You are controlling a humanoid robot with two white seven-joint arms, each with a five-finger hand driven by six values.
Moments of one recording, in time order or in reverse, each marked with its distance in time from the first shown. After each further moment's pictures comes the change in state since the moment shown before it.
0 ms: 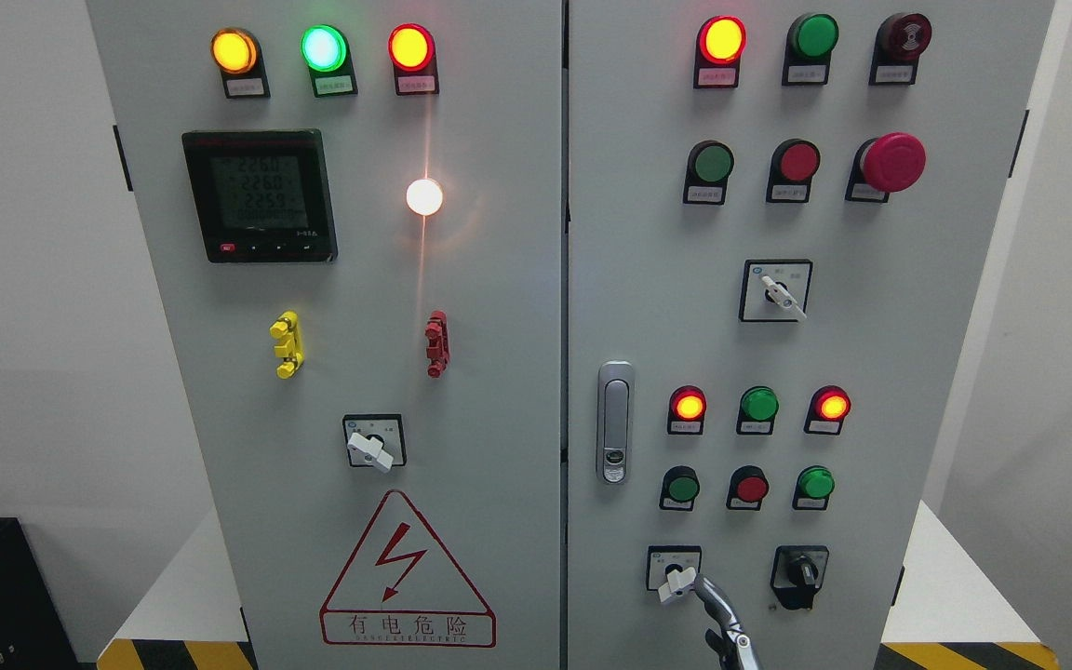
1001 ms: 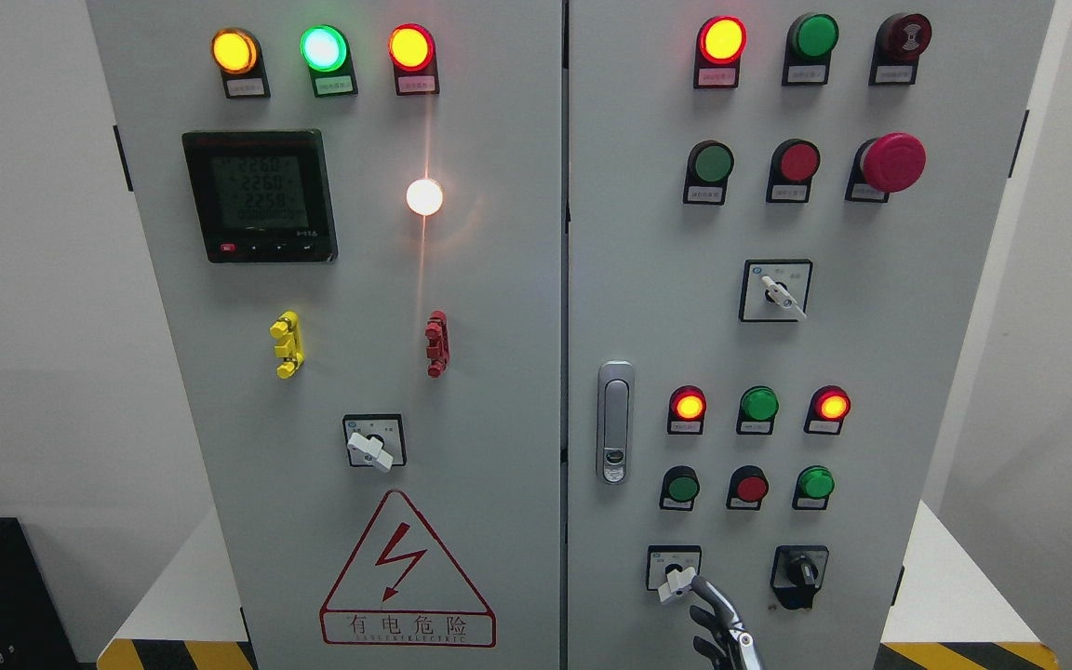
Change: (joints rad) left arm 0.000 0.000 0.000 0.000 0.000 0.000 0.000; right arm -0.018 0.000 -0.007 0.001 -0.016 0.046 -0.005
